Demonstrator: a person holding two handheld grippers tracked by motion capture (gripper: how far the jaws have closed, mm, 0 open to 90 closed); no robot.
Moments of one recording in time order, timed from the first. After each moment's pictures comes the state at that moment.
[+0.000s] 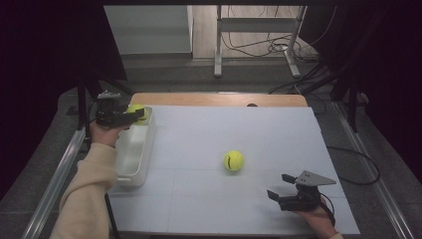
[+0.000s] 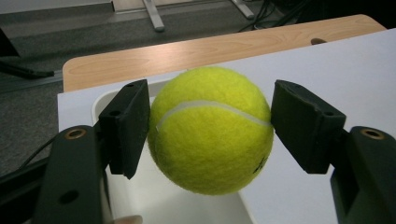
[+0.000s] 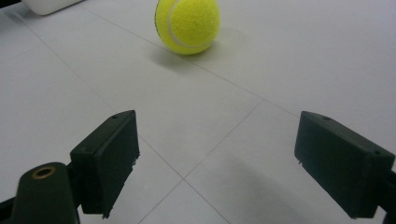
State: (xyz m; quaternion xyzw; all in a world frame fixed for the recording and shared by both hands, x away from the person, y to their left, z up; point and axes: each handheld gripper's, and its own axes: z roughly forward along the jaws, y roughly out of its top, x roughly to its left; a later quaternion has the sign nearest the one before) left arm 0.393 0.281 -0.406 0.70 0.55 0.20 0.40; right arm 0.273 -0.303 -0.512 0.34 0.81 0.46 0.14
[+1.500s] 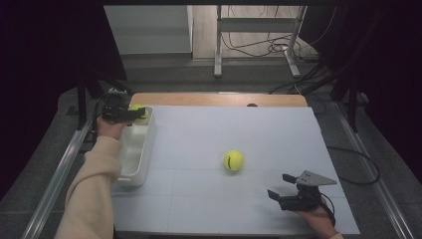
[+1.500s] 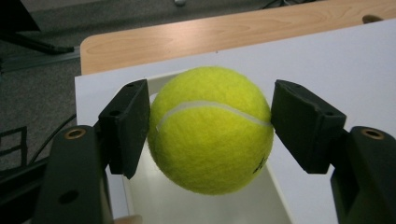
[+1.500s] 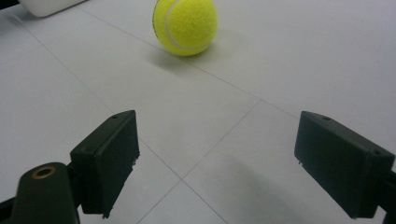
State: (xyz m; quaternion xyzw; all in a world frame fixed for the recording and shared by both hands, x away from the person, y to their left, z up) left arm 0.428 0.280 -0.424 0.72 0.58 0.20 0.33; right arm 0.273 -0.304 -0.512 0.34 0.80 0.47 0.14
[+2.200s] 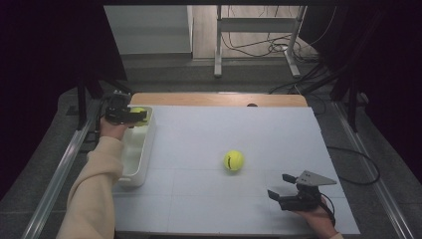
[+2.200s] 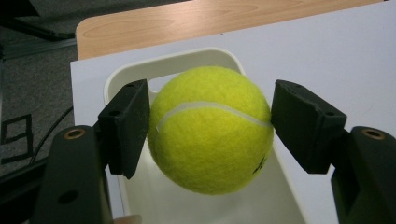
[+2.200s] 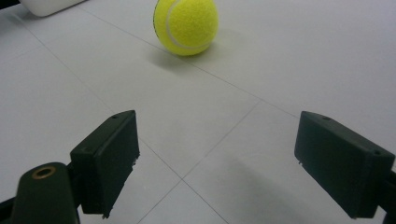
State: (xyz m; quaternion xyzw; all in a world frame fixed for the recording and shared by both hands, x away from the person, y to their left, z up) left arm 0.432 0.277 -0.432 0.72 0.59 0.19 0.31; right arm 0.273 -0.304 -0.512 0.34 0.80 0.47 0.14
